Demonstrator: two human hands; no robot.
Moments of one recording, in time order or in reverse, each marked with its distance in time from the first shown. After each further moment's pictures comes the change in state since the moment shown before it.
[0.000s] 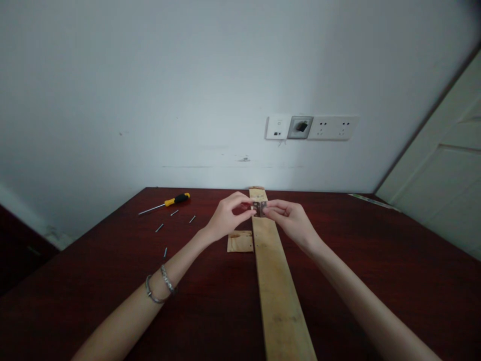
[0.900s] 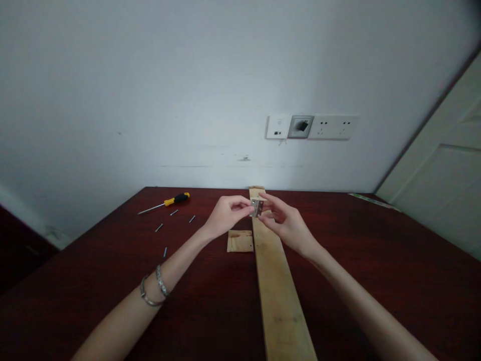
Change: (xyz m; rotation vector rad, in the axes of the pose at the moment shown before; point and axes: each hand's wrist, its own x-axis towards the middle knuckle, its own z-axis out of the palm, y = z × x) left_hand 0.006 0.011 -0.003 -0.161 -0.053 -0.344; right_hand -0.004 0.015 -0.002 -0.216 -0.130 -0.251
